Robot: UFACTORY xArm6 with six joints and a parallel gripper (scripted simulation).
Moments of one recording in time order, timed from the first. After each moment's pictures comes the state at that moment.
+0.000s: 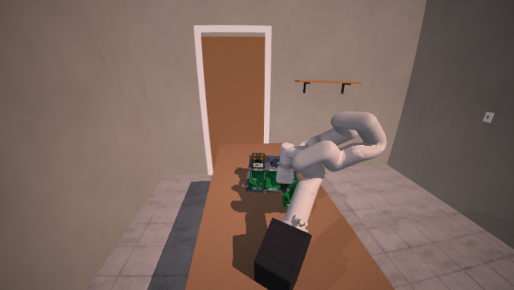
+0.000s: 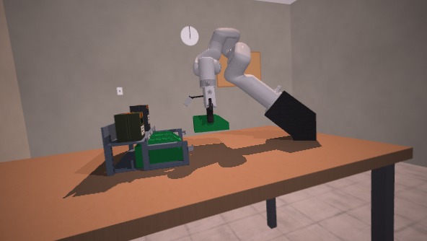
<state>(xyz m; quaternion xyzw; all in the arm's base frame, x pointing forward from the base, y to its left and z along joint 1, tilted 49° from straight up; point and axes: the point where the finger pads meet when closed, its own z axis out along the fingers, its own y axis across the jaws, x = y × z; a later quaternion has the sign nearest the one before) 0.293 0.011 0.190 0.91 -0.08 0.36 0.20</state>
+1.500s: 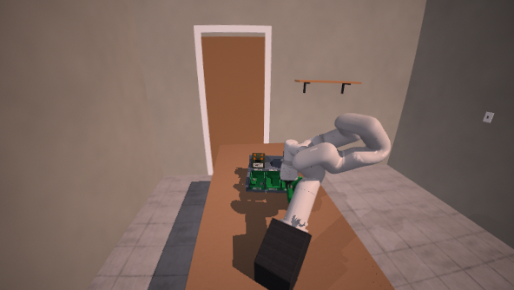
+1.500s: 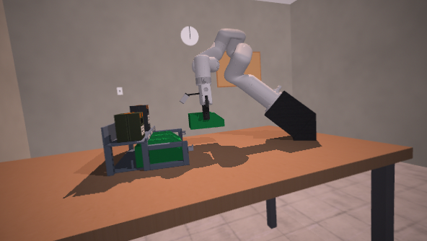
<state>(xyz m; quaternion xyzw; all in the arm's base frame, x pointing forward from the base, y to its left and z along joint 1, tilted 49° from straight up) 0.290 -0.003 0.217 0.91 -0.05 0.35 0.22</state>
